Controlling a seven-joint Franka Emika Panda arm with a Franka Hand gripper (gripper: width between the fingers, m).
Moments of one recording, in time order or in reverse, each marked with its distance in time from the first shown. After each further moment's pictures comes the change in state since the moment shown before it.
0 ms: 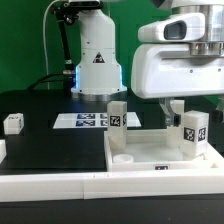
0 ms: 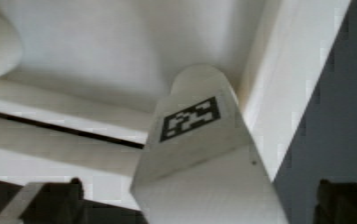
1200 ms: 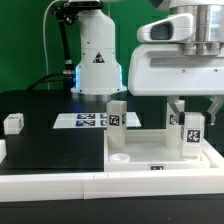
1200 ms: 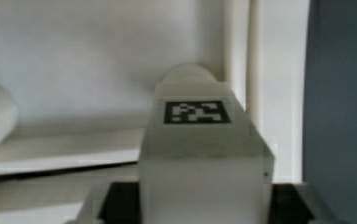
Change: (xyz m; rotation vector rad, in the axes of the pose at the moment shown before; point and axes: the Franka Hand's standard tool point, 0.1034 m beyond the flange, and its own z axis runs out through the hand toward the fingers) arm -0.001 0.005 0.001 0.010 0.010 0.530
